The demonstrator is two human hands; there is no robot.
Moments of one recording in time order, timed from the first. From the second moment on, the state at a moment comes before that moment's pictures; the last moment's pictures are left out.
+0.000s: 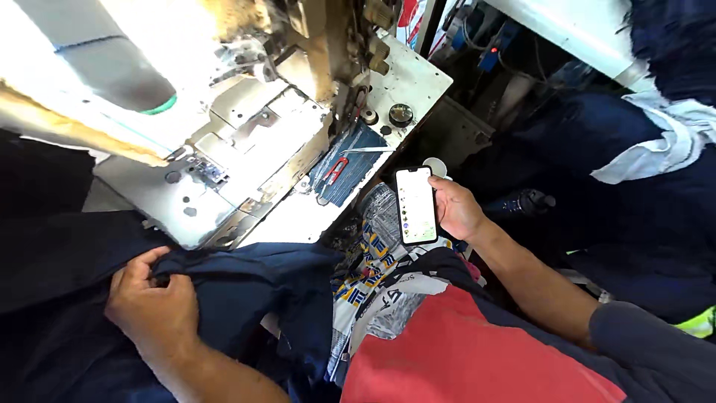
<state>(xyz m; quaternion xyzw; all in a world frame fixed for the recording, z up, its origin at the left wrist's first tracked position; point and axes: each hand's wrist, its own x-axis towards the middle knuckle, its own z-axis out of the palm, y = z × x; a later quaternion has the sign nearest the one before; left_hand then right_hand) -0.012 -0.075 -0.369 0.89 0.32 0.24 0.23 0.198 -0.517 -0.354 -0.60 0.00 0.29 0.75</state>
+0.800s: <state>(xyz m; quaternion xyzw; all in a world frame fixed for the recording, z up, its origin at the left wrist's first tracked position) -0.014 -0.087 -0.360 0.90 0.28 0.24 0.24 0.172 -0.516 -0.366 -0.36 -0.08 0.39 0.84</state>
